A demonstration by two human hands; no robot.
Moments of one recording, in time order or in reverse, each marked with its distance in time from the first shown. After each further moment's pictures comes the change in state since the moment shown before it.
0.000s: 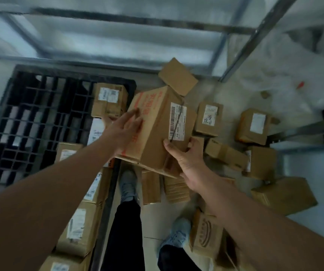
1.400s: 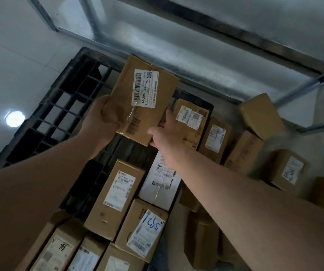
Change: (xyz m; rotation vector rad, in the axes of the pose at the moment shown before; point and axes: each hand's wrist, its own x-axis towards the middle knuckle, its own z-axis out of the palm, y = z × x) left_hand 0.202 -0.224 -0.298 -0.349 0.373 -0.031; right_hand 0.175 0.047 0.434 -0.540 -0.328 -0.125
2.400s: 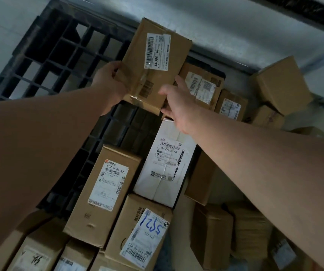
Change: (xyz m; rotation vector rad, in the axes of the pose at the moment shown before) left_hand 0.123 -0.046 0.090 0.066 -0.050 0.025; right_hand 0.124 0.067 -0.033 0.064 0.089 0.028
